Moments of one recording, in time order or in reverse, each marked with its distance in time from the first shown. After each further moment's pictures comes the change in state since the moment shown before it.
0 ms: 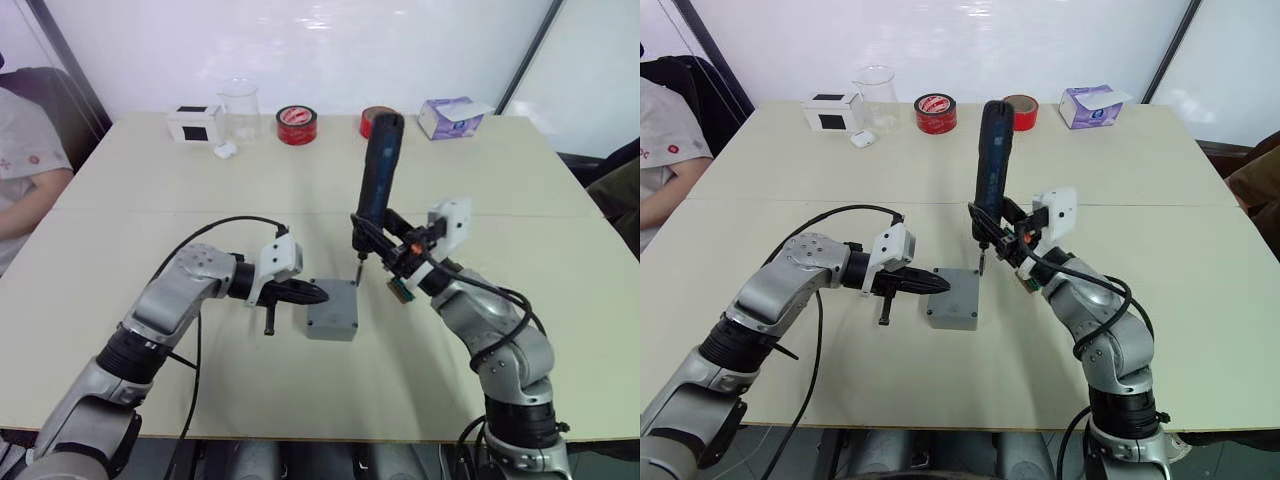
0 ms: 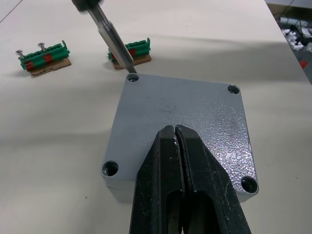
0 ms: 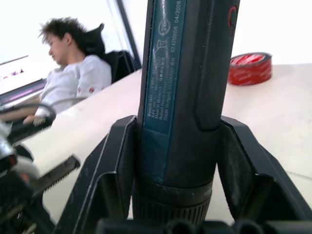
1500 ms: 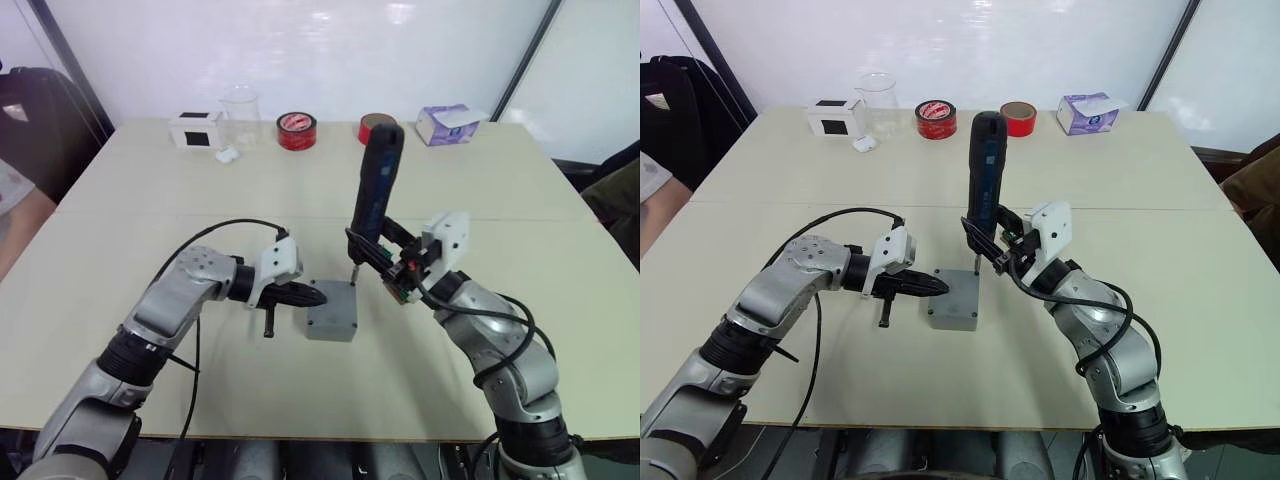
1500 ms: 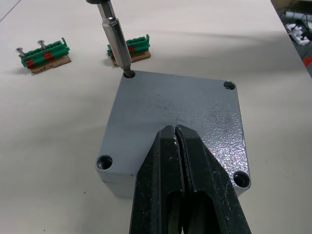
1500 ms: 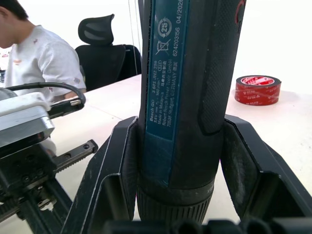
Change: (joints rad) left arm 0.010 -0.002 -0.004 -0.004 0.029 0.004 0.000; right arm 0.102 -0.102 0.133 -0.028 -0.142 -0.155 0.080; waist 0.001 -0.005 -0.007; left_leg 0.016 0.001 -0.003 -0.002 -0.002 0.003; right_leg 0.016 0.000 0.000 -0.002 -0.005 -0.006
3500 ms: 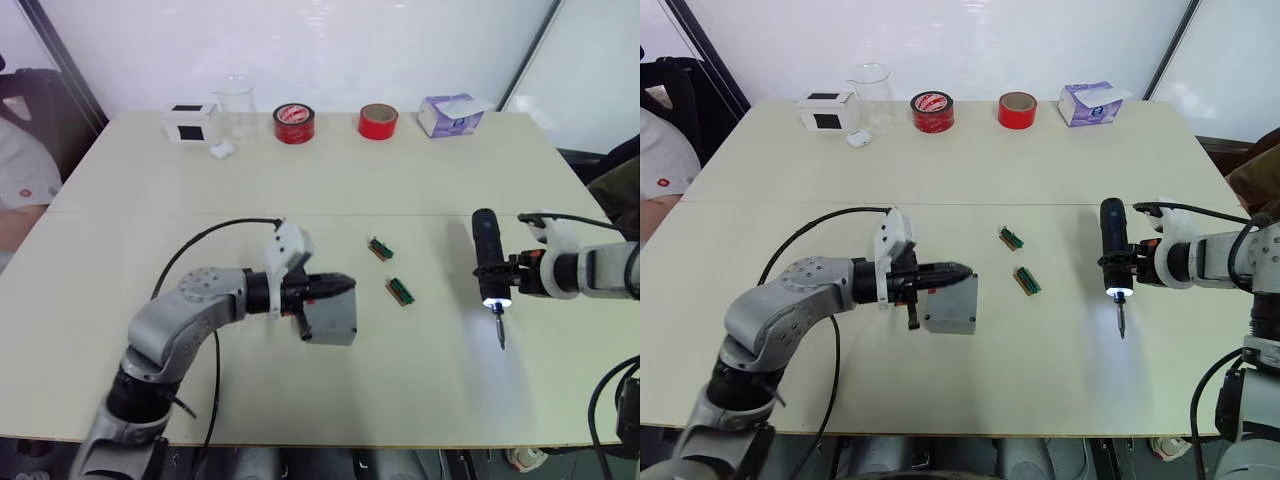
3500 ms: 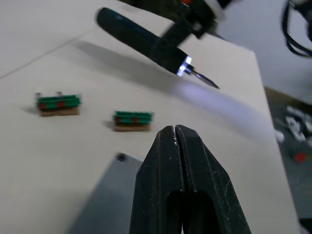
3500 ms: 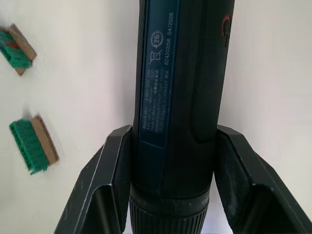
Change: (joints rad) left arm 0.143 -0.092 0.152 -0.440 -0.292 0.419 0.331; right arm -0.386 -0.639 -0.330 0.726 0.552 1.156 -0.274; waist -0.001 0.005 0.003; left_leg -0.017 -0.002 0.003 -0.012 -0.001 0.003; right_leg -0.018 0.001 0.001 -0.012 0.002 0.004
